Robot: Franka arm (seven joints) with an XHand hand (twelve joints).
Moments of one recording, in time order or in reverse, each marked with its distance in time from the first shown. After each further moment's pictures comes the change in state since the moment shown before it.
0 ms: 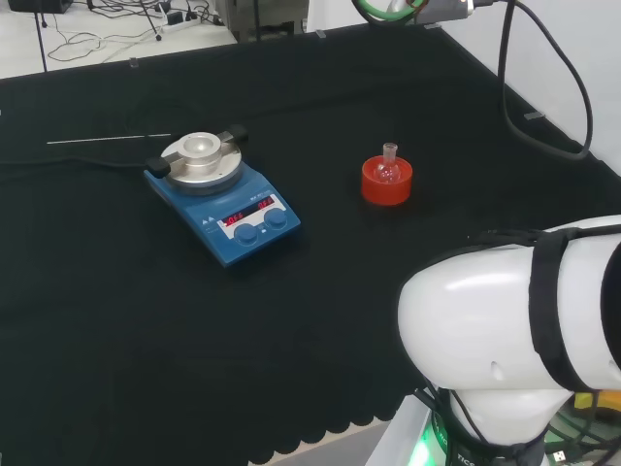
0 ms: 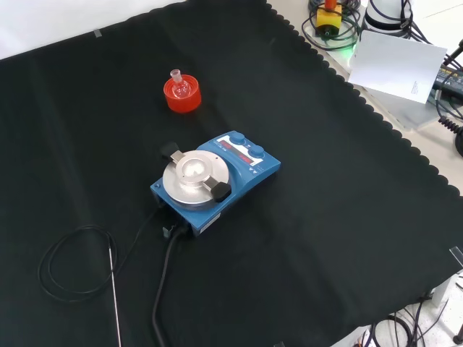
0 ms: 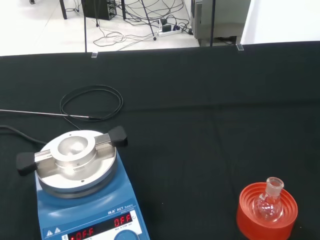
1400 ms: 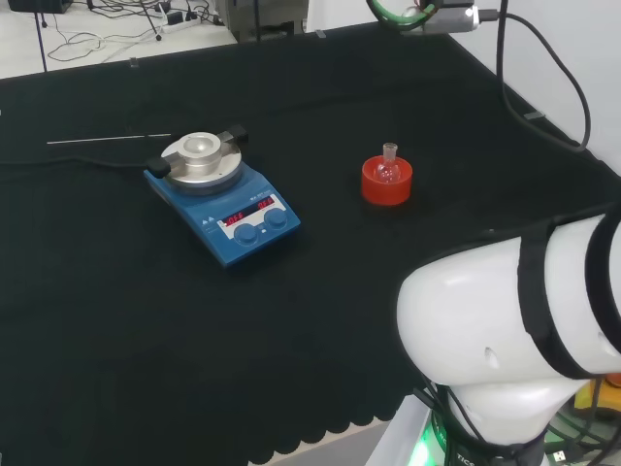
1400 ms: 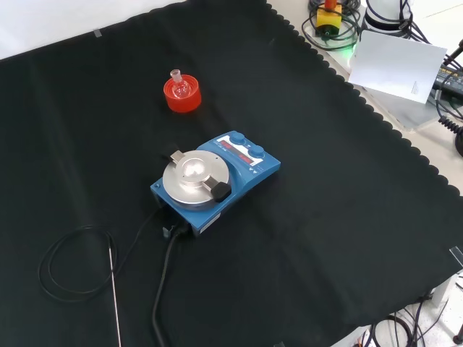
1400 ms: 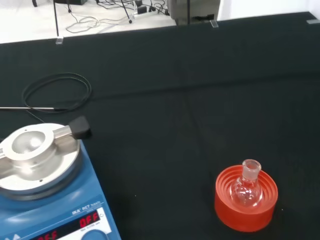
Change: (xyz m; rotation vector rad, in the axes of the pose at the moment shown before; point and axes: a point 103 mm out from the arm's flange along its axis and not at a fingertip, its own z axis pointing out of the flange) arm -0.038 0.037 0.038 0.057 0.025 0.082
